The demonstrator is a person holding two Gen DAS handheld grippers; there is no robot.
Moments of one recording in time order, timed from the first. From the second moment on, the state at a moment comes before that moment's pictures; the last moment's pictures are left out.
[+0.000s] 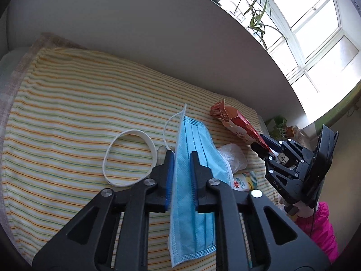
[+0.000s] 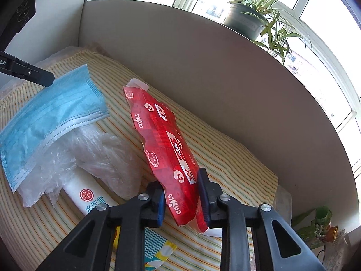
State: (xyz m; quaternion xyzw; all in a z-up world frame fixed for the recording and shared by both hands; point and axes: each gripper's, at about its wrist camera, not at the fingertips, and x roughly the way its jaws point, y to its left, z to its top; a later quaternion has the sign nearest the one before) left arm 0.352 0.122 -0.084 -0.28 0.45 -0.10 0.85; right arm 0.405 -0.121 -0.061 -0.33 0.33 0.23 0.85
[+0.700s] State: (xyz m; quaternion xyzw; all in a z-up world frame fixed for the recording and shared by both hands) left arm 0.324 0.126 -0.070 -0.31 0.40 -0.11 0.86; right arm 0.398 -0.131 -0.041 -0.30 0.32 0.24 0.86
